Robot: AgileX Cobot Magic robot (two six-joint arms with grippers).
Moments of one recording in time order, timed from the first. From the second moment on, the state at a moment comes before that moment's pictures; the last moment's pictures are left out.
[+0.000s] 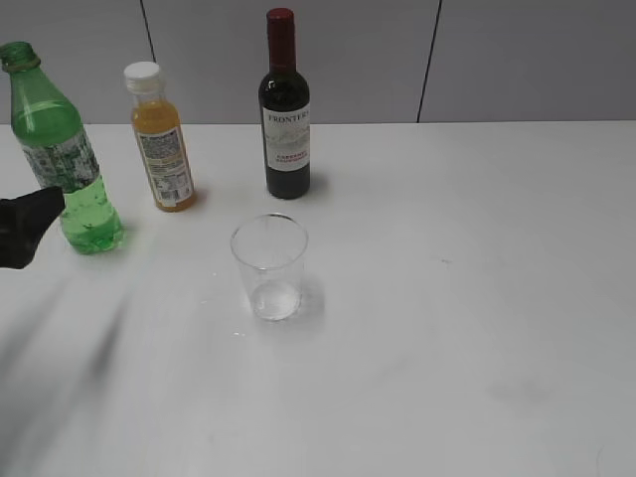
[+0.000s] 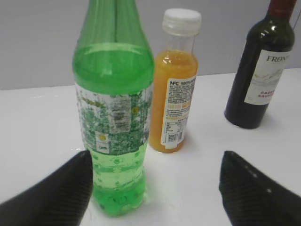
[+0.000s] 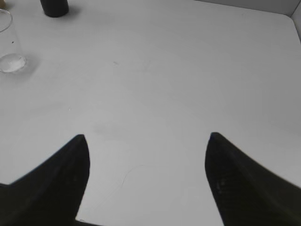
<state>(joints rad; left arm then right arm) 0.04 1.53 -0.25 0.25 -0.98 -0.06 0.09 0.00 -0.50 0.13 1.05 -0.20</state>
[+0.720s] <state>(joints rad) 0.04 1.77 -0.44 0.22 -0.99 -0.06 0.09 0.00 -0.50 0.13 1.05 -0.20</state>
